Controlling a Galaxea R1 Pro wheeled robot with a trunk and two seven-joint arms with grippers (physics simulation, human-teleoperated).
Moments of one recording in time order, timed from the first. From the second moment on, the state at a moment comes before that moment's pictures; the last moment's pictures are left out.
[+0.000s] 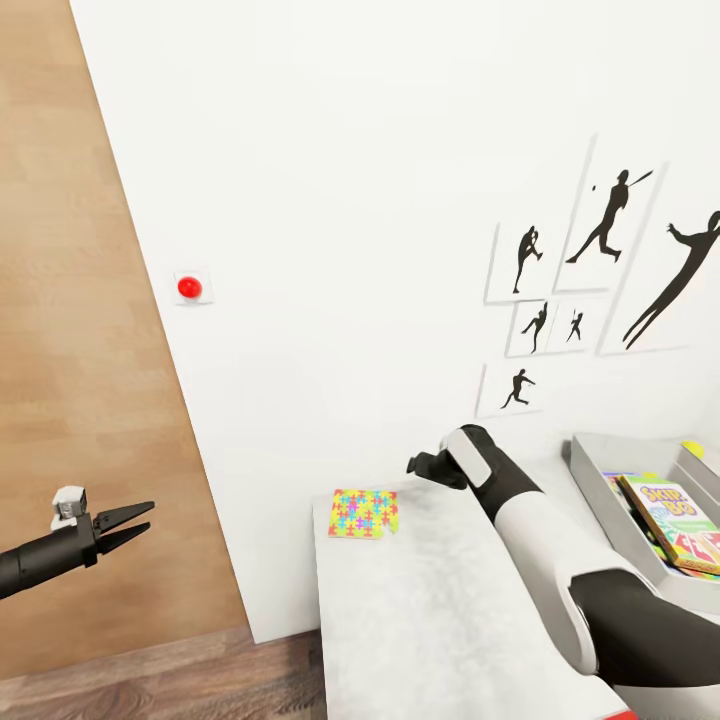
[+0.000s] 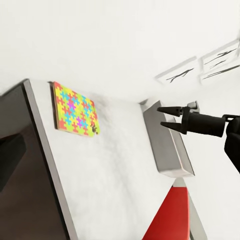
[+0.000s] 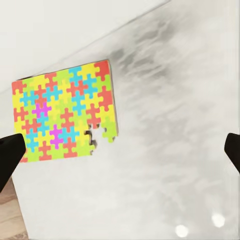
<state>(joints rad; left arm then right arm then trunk) -0.35 0.54 0.31 -1.09 0.68 0.97 -1.03 -1.04 0.08 0.13 -0.52 -0.67 0.83 -0.41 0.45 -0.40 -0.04</state>
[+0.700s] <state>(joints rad) -0.35 0.54 0.31 -1.09 0.68 0.97 -1.03 -1.06 0.08 0.14 -0.51 -0.67 0.82 -0.41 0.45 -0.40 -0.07</state>
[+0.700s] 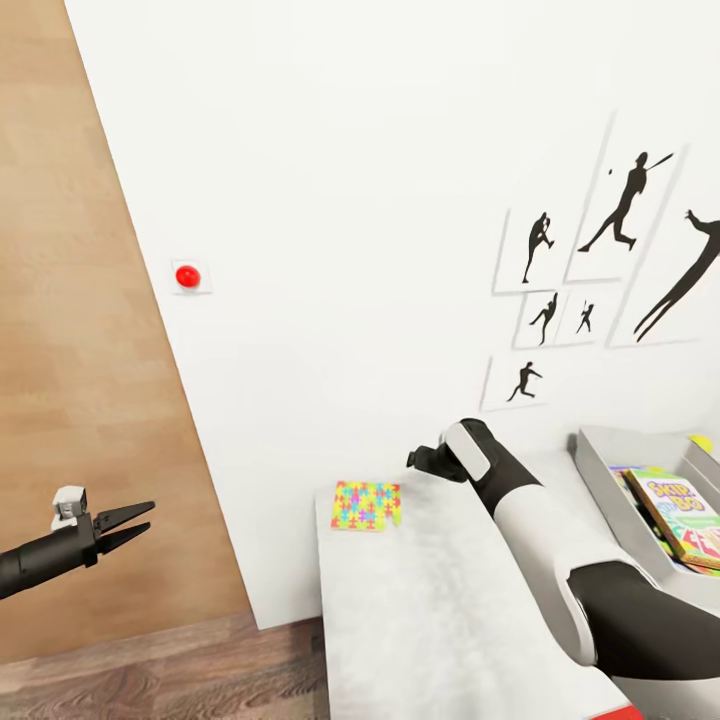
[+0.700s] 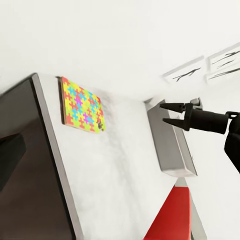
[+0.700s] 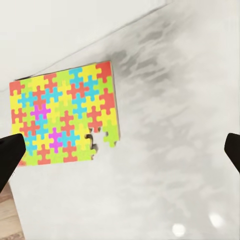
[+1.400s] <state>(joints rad) -0.35 0.54 0.31 -1.09 0.68 0.97 -1.03 -1.07 0.08 0.14 -0.51 -0.67 0.80 -0.41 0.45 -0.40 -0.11</state>
